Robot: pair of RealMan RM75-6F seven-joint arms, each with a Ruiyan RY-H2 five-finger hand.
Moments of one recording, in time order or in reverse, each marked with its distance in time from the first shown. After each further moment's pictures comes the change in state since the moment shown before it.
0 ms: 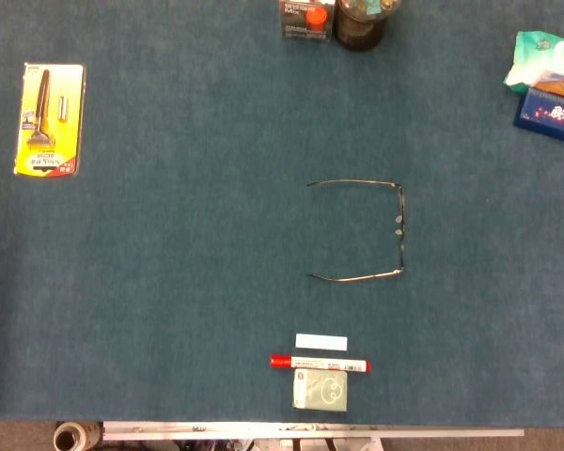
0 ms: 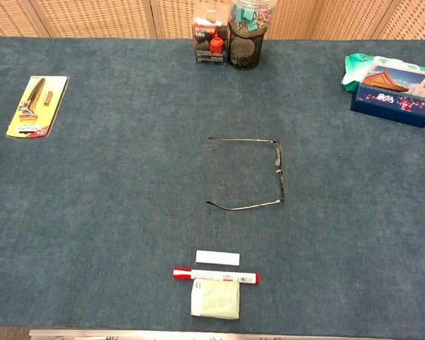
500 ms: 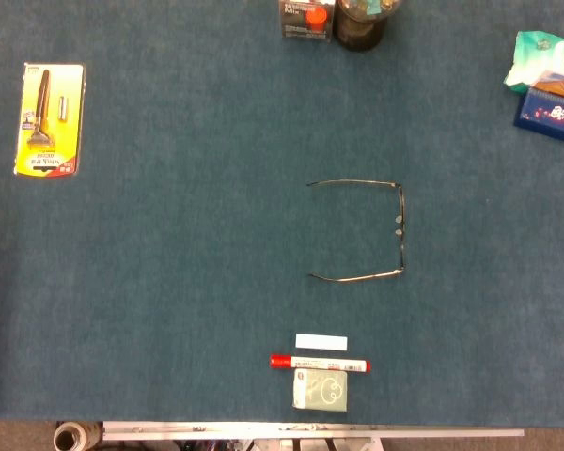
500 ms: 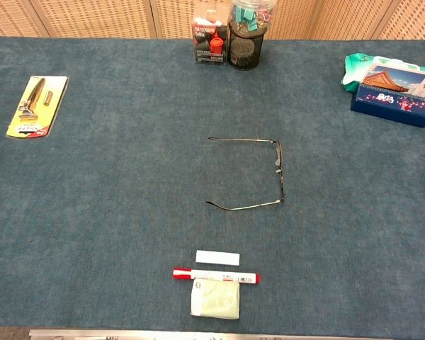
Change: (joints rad) left arm 0.011 -0.004 -0.004 -0.001 -0.019 0.005 0.017; right arm 0.015 0.005 -0.004 0.007 -0.024 -0.011 0.023
